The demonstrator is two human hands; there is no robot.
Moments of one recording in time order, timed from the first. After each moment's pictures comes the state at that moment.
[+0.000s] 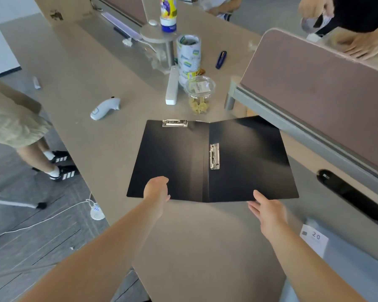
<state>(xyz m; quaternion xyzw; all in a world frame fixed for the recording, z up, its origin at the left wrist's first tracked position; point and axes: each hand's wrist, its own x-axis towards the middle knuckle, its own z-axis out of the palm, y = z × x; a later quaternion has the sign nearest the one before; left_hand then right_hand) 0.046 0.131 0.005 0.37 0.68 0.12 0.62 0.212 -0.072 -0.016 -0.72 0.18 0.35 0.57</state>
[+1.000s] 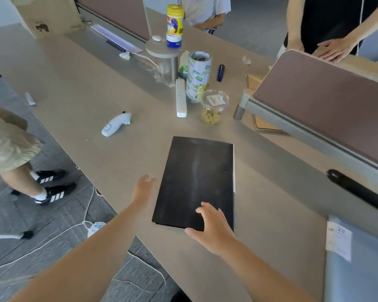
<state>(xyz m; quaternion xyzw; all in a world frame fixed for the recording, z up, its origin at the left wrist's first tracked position) -0.035 0.250 -0.006 0.53 0.60 0.09 0.60 0.034 0.058 -0.015 -0.86 -0.37 0.30 0.16</state>
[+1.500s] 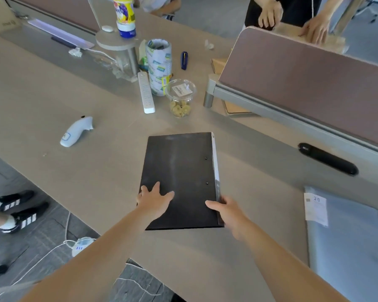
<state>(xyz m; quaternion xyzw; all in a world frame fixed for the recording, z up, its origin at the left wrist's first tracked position) 0.004 0.208 -0.017 0.77 0.46 -0.22 0.37 0.091 0.022 -0.027 -0.74 0.09 0.43 0.50</state>
